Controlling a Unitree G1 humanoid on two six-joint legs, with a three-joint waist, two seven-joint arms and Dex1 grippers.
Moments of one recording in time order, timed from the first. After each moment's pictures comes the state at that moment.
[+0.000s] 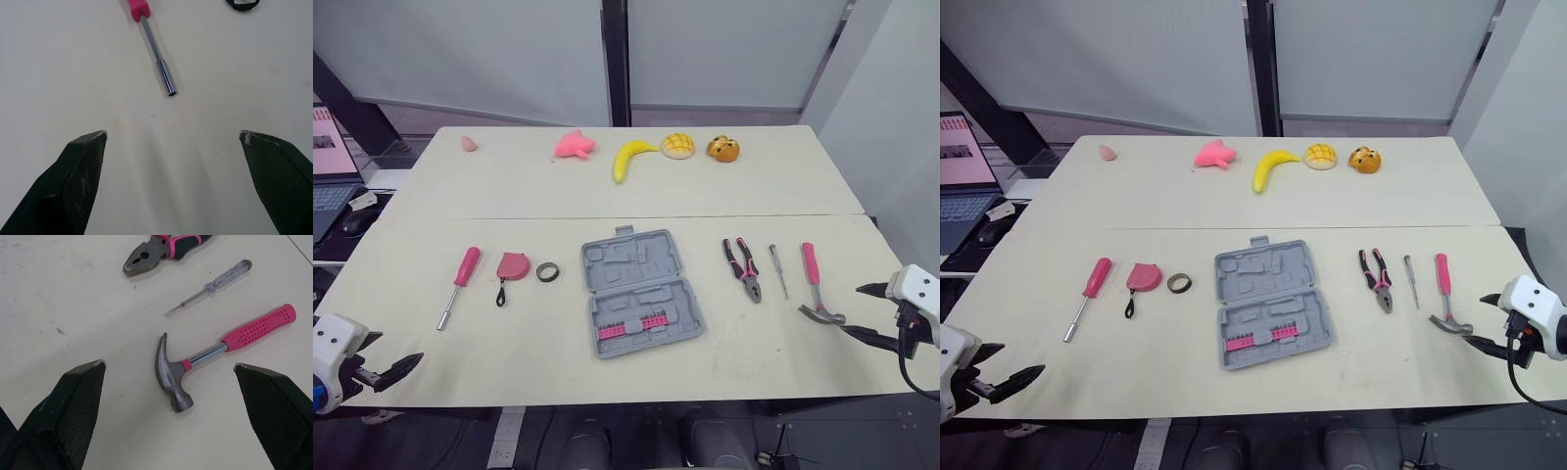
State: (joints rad) left arm 0.26 0.95 0.54 0.44 -0.25 0.04 -0.97; right arm 0.07 -1.08 -0.29 0.13 0.22 0.12 1.15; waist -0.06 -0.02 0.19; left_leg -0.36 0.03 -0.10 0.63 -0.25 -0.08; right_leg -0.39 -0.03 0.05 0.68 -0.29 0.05
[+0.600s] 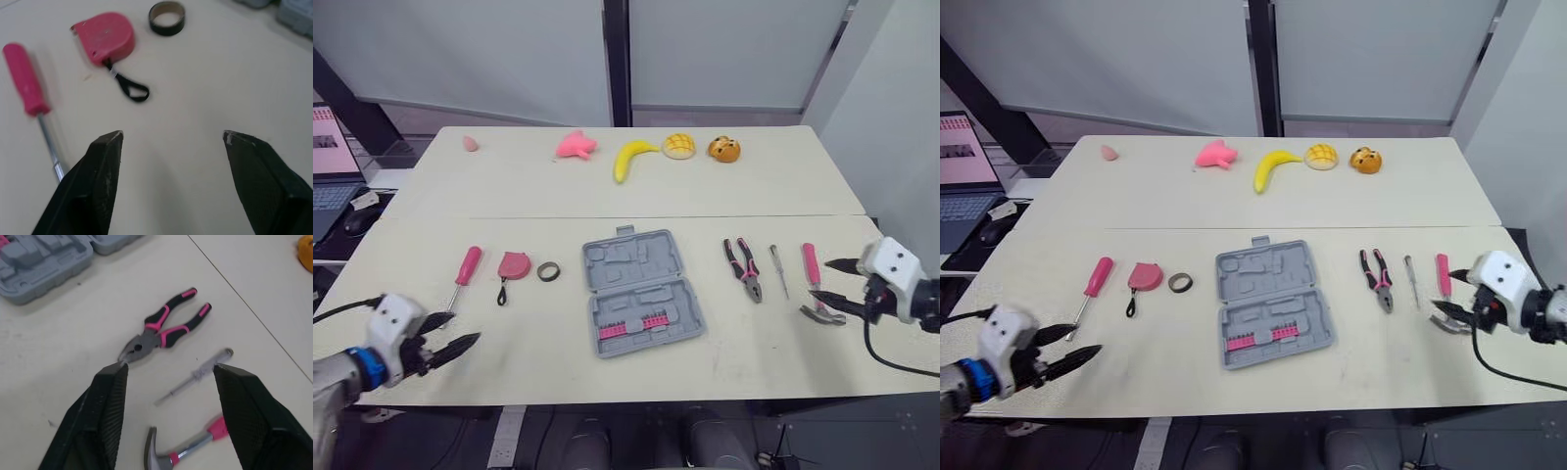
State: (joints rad) left arm 0.16 0.85 0.37 0.07 -0.33 0.21 -1.01; right arm -0.09 -1.00 -0.19 -0.16 0.26 0.35 1.01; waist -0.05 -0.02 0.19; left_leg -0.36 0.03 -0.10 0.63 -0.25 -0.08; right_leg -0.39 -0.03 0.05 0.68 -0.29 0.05
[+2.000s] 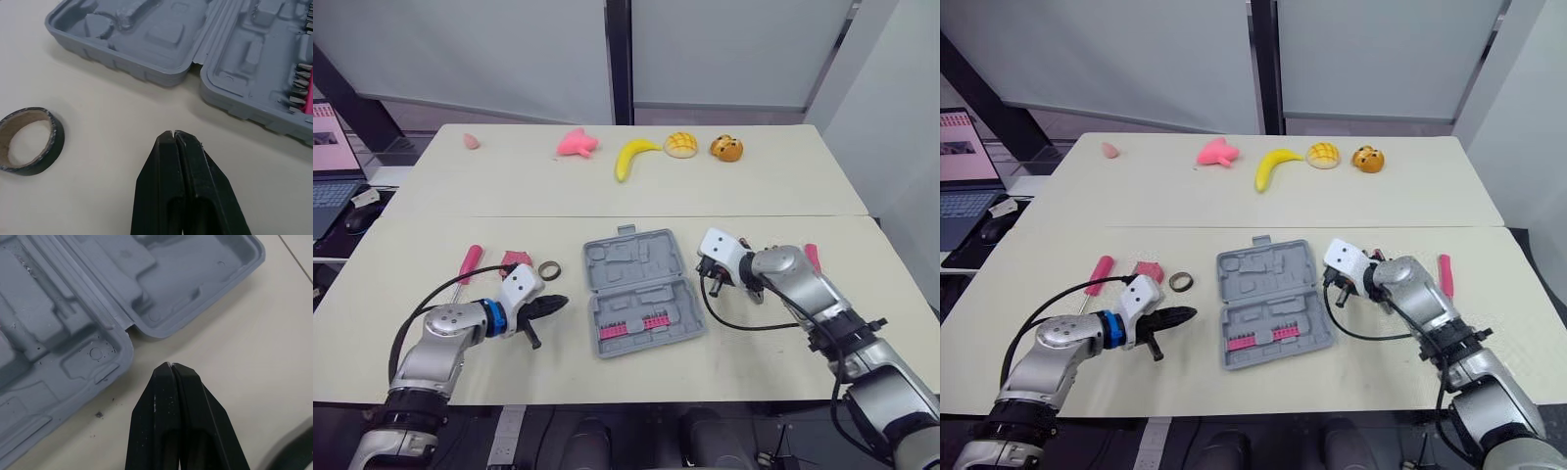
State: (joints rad) left arm -0.24 0.67 -0.04 0.30 -0.17 0.14 -1.00; right arm -0.67 -0.50 0.43 0.30 -0.08 0.49 0.81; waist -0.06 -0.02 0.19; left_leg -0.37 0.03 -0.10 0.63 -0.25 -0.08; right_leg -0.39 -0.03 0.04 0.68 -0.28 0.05
